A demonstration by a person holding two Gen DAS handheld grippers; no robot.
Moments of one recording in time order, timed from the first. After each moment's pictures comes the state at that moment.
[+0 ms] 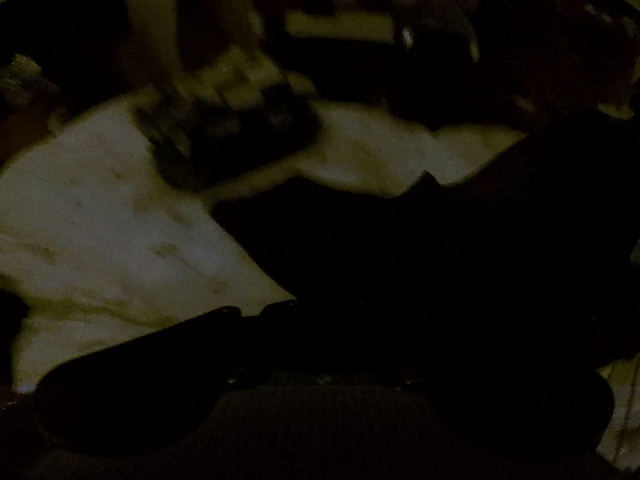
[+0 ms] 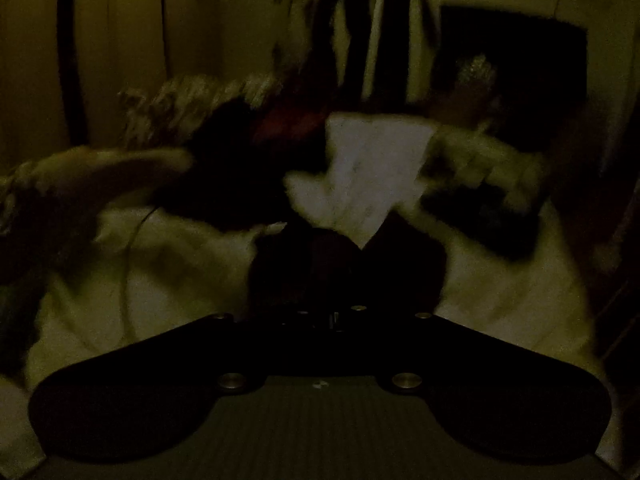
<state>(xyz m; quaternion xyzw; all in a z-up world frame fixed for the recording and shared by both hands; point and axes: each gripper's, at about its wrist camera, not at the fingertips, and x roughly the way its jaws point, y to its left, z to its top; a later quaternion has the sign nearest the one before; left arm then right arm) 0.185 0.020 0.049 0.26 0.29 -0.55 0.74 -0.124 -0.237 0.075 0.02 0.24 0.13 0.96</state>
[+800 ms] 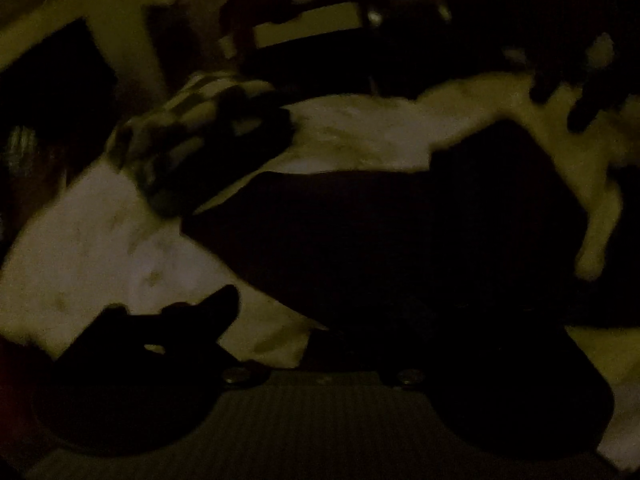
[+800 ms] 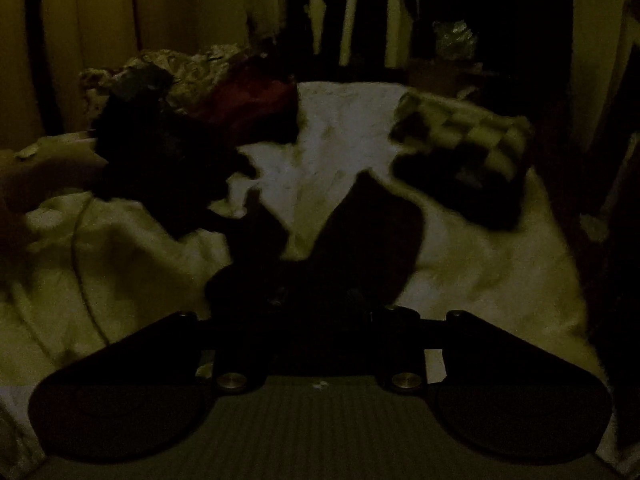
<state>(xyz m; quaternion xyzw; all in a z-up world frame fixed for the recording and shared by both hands) 0.122 -0.009 -0.017 0.38 0.19 -0.55 0.72 -0.082 -0.255 0.029 0.04 0.31 0.13 0.94</state>
